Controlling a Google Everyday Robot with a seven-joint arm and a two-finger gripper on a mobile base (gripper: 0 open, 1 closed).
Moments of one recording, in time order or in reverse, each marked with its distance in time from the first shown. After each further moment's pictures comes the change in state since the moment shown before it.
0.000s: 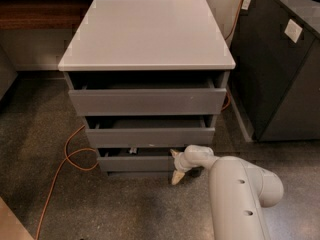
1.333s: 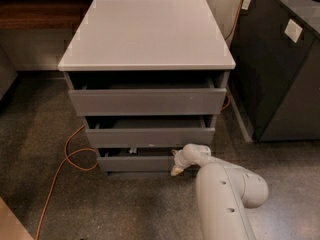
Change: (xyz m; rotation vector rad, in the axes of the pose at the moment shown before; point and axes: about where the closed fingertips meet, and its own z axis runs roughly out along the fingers) arm 0.024 -0.028 0.036 0.050 0.045 0.050
